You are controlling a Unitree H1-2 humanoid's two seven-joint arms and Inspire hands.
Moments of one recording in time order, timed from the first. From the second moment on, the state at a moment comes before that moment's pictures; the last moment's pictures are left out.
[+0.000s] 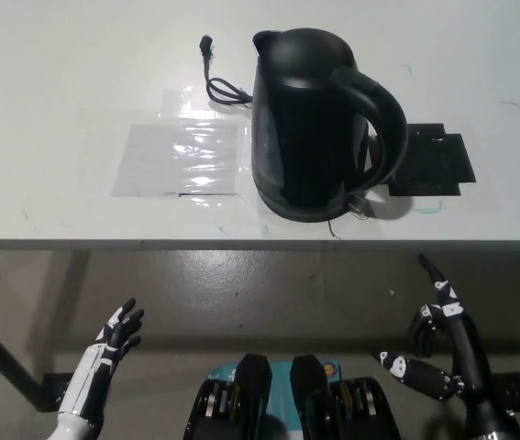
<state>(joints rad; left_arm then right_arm) 0.03 0.16 0.00 0.07 0.01 -0.11 -0.07 -0.01 -0.06 0.09 0.00 -0.43 -0.23 -0.09</state>
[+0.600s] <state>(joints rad) 0.03 0.16 0.00 0.07 0.02 -0.14 -0.07 -0.16 -0.10 0.20 -0.03 -0.80 -0.10 -0.09</state>
